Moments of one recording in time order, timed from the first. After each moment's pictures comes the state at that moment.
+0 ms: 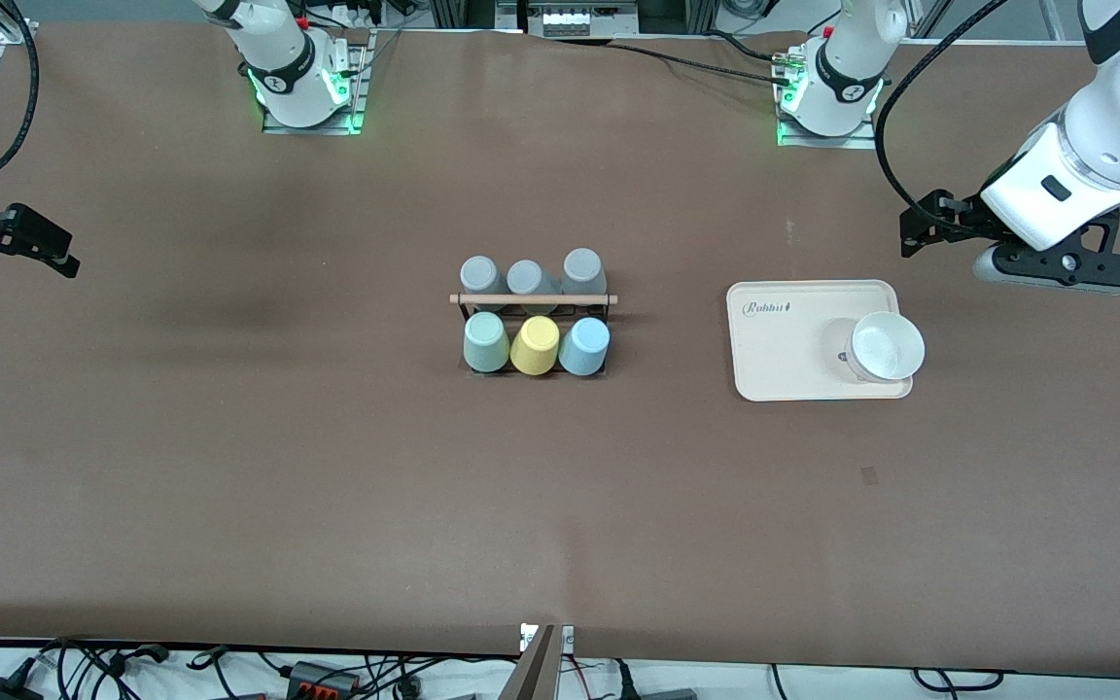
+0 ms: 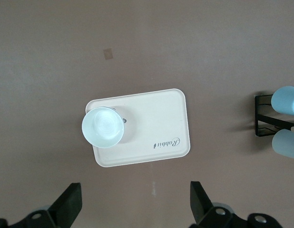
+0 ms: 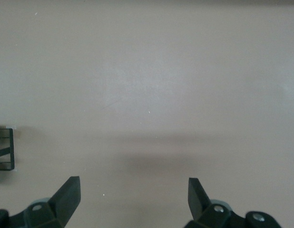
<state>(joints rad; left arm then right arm) 0.08 0.08 -0.25 -1.53 -0.01 1.54 -0.08 -0.01 0.00 -0.06 -1.69 0.00 1.78 -0.07</state>
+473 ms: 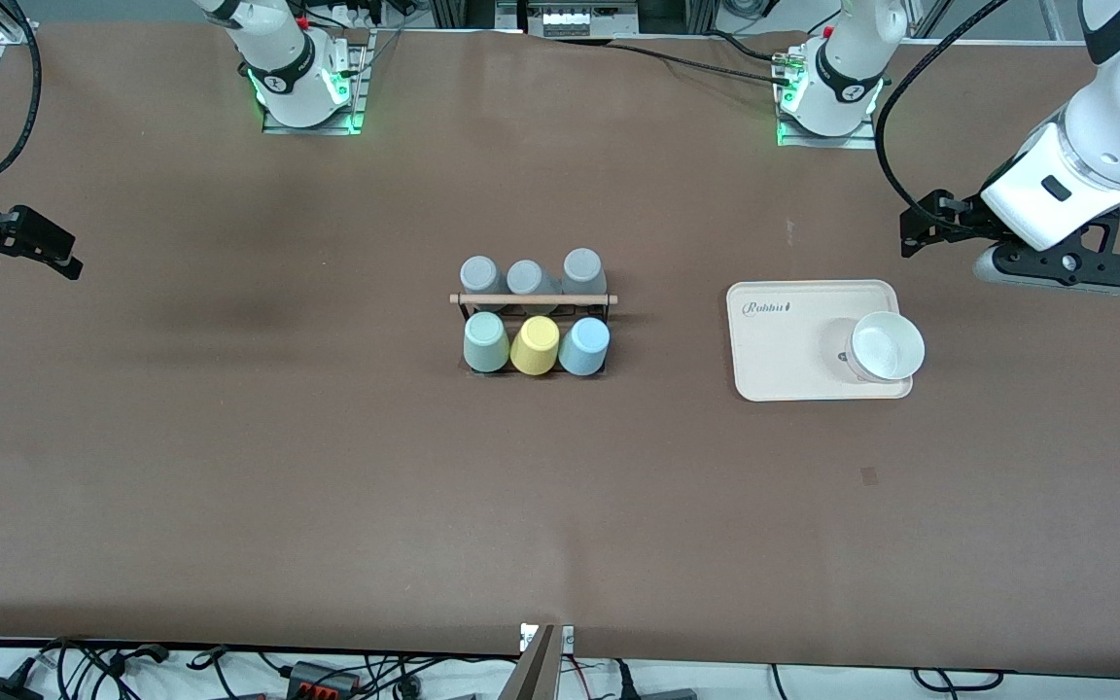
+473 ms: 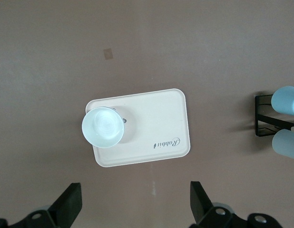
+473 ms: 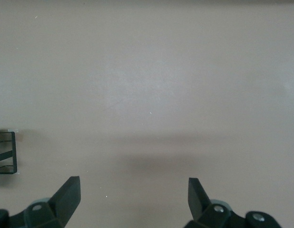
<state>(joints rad) 0.08 0.08 -0.25 -1.53 -0.01 1.54 -0.08 -0.02 0.00 -0.04 -1.69 0.00 1.77 -0.05</state>
